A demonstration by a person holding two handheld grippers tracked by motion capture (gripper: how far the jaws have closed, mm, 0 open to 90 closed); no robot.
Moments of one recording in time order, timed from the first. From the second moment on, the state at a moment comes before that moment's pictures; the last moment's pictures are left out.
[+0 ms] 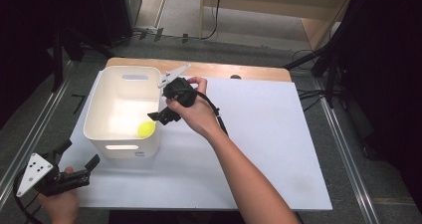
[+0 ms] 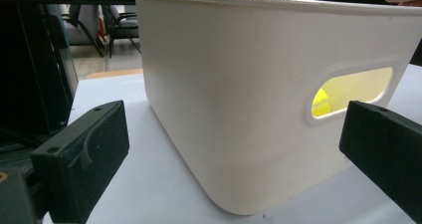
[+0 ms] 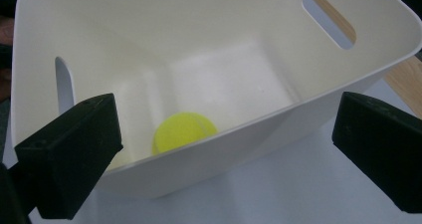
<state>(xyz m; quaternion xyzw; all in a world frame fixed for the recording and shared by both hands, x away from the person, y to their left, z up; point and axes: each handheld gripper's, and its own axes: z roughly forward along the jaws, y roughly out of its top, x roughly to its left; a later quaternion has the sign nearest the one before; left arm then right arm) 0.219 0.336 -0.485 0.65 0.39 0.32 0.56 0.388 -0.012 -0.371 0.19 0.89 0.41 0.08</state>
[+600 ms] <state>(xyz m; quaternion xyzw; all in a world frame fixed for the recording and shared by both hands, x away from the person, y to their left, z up) 0.219 0.335 -0.485 0.66 0.39 0.33 0.56 0.379 -0.049 -0.378 0.22 0.88 0.42 0.09</state>
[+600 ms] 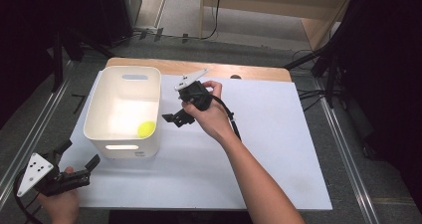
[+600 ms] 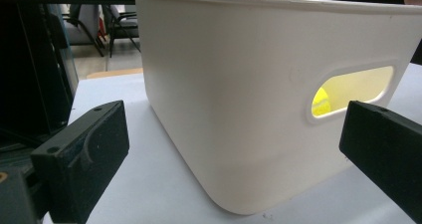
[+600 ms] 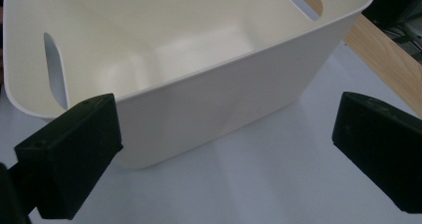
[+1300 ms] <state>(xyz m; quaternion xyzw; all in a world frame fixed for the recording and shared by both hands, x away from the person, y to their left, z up) 0.219 0.335 -0.485 0.66 0.39 0.33 0.56 0.365 -0.095 -0.392 0.25 0.86 0.43 0.10</state>
